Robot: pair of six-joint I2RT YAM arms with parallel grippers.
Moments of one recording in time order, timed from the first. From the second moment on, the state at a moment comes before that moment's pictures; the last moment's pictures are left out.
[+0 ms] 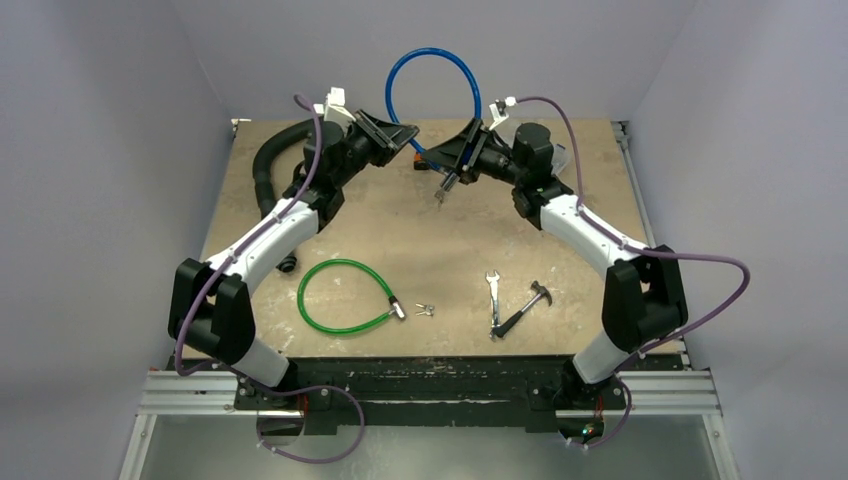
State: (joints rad) left arm -0.40 1.54 1.21 0.33 0.22 -1.15; right arm 0.39 1.61 1.20 0.37 -0.64 1.13
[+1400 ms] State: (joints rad) left arm -0.49 1.49 1.23 0.29 -0.02 -1.31; right arm 0.35 1.71 1.40 0.40 -0.70 1.20
